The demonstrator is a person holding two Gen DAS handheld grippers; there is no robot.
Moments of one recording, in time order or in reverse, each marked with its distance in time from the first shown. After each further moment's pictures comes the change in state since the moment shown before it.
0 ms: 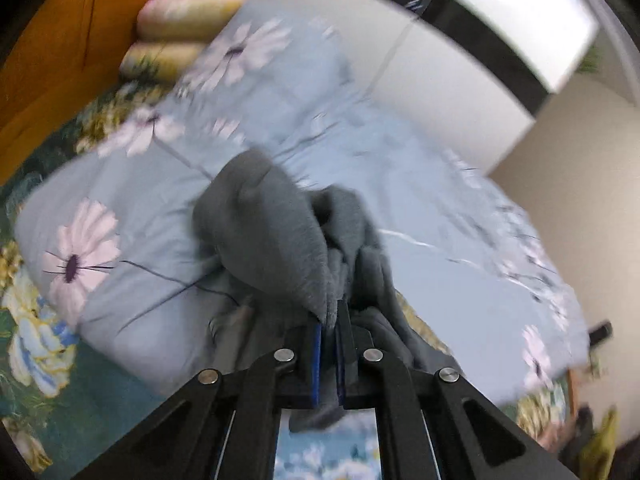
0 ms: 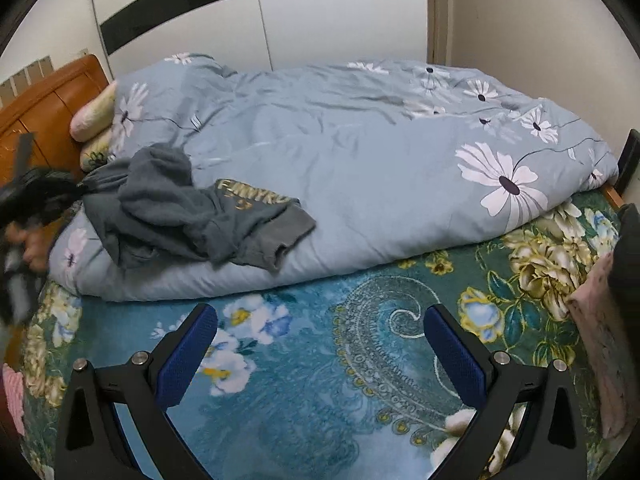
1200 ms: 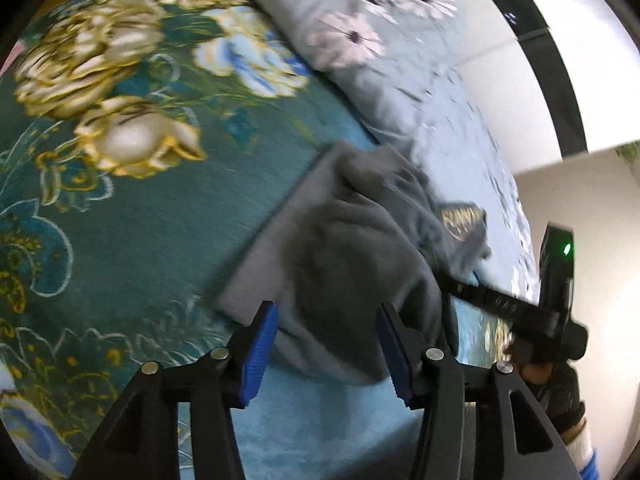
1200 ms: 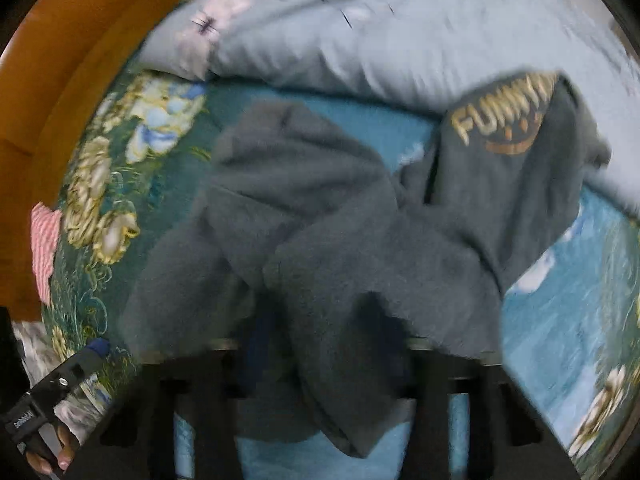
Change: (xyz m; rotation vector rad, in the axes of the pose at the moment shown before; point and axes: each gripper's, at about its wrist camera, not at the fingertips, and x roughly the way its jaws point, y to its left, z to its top) left arm -0.173 0.234 -0.235 -0.442 0.253 -0.026; right arm 0.103 0.285 -0.124 -0.347 0.600 0.209
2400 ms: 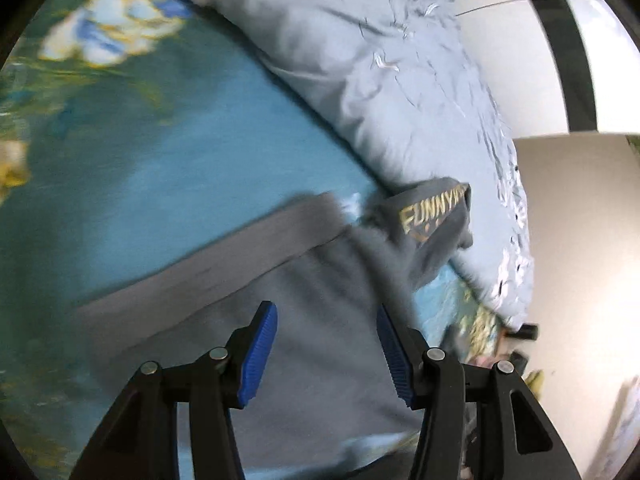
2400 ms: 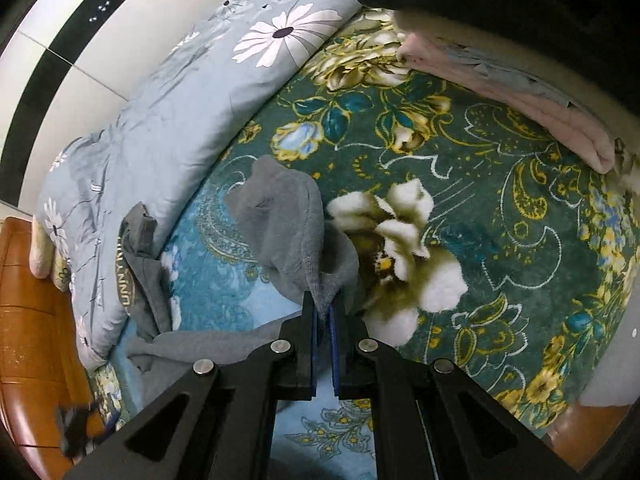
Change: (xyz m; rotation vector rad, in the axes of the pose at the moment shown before) left arm 0.137 -0.129 0.057 -0.031 0.239 -0.013; right arm -0.170 -0.379 -0.265 1.021 -0.419 0.020
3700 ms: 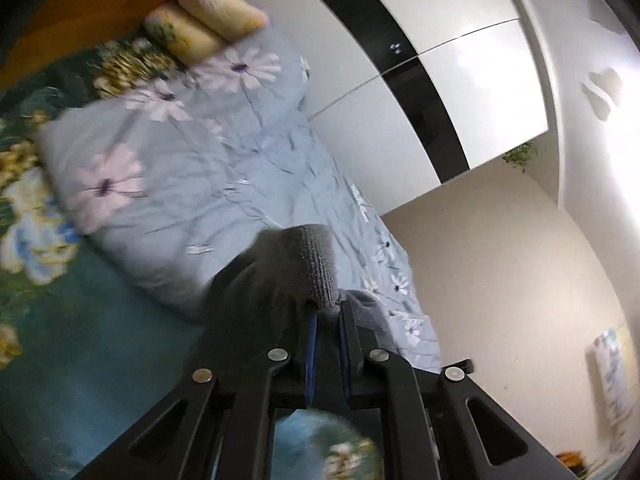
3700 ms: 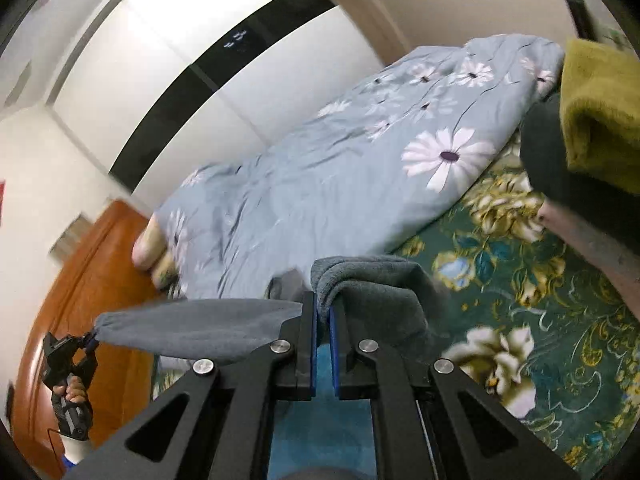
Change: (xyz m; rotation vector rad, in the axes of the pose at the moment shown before) left arm -0.217 -0.080 -0.009 0.274 -0.407 -0.329; right arm -0.103 0.089 0.032 -0.295 -0.224 0.363
